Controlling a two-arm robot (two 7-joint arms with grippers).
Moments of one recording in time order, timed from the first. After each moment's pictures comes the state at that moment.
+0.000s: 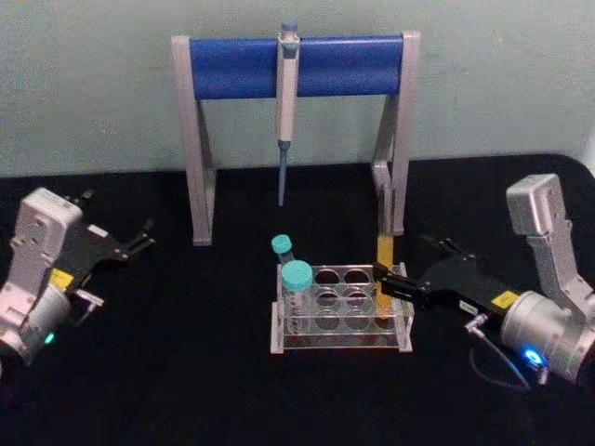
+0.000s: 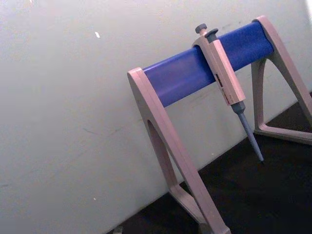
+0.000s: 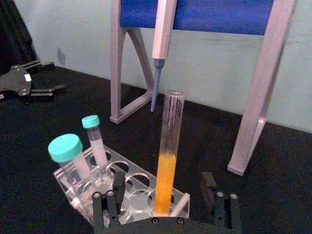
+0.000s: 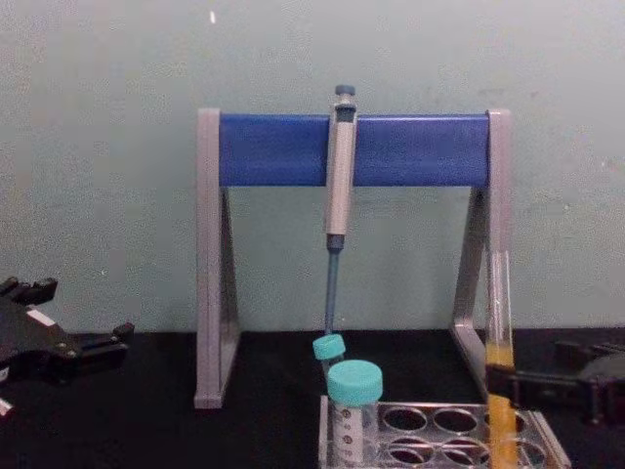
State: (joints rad) left arm -0.20 0.60 0.45 -1.41 -0.25 -0.12 0.03; right arm 0.08 0.56 -0.36 -1.67 0.53 0.20 0.29
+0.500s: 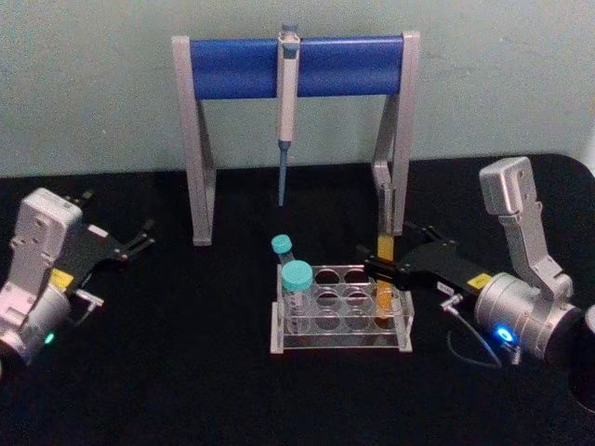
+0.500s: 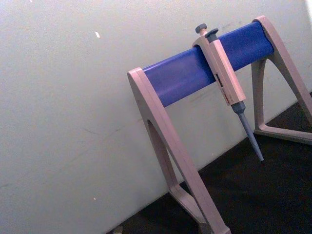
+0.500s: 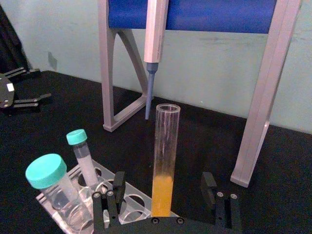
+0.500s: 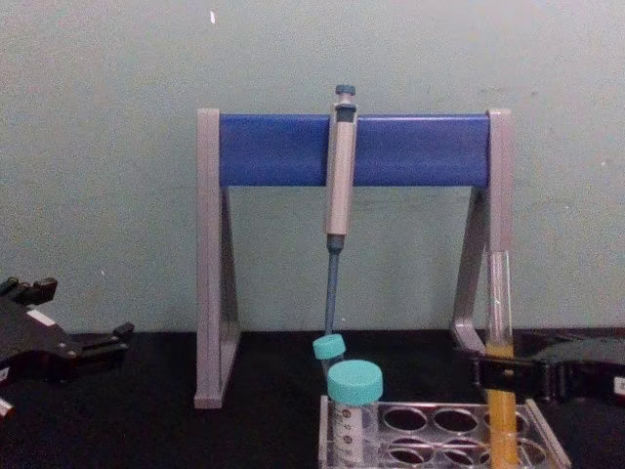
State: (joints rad) left arm -0.20 0.60 0.45 -1.41 -0.25 -0.12 0.03; right arm 0.16 0.46 -0.37 -1.58 0.49 0.25 0.29
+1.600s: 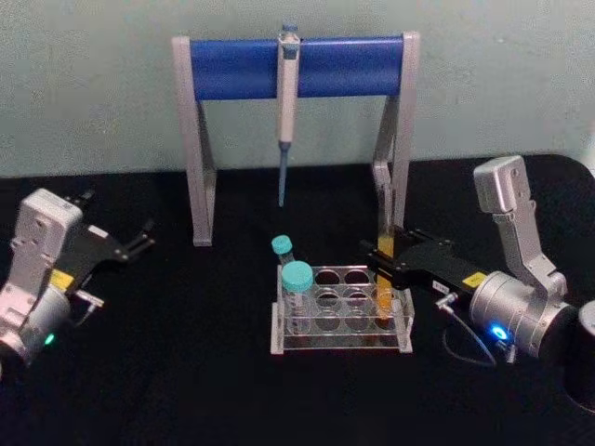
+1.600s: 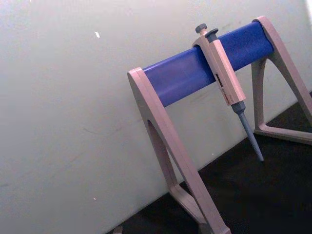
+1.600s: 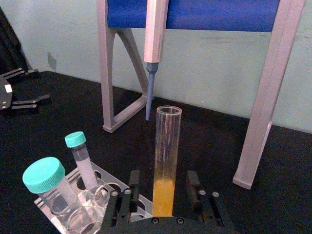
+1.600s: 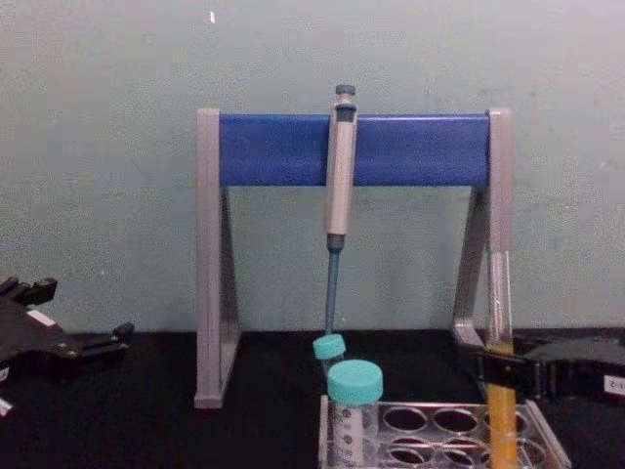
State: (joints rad) left arm -0.20 0.60 0.45 -1.41 -0.25 -0.12 0.03; right arm 0.18 0.44 -0.37 -1.56 0.48 0.25 0.30
